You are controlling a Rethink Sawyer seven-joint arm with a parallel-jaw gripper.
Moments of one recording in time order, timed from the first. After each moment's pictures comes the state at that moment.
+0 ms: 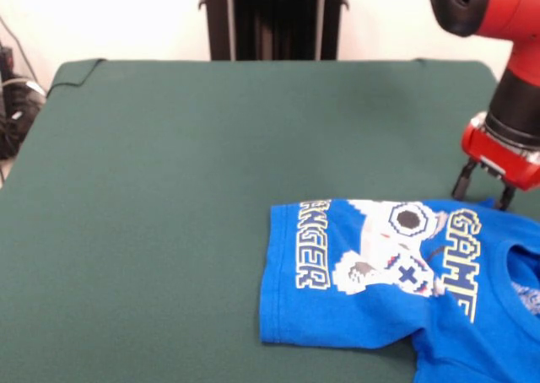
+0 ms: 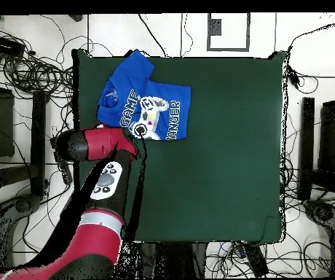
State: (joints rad) arm 0.38 -0.18 -0.29 1.23 0.22 0.52 2.85
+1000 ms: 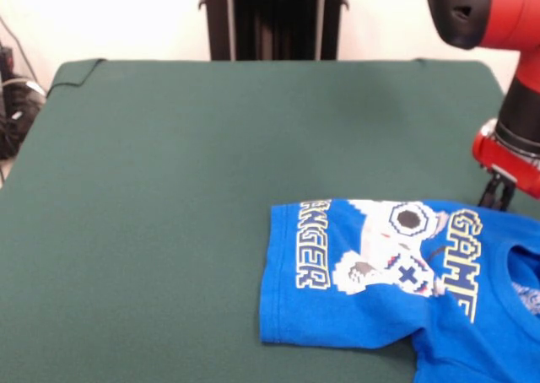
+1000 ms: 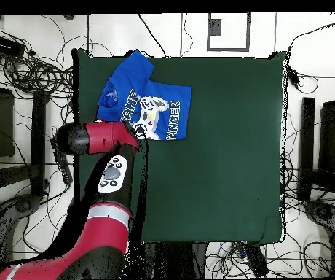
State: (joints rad) arm 0.34 -0.18 -0.24 1.18 0.22 0.56 2.85
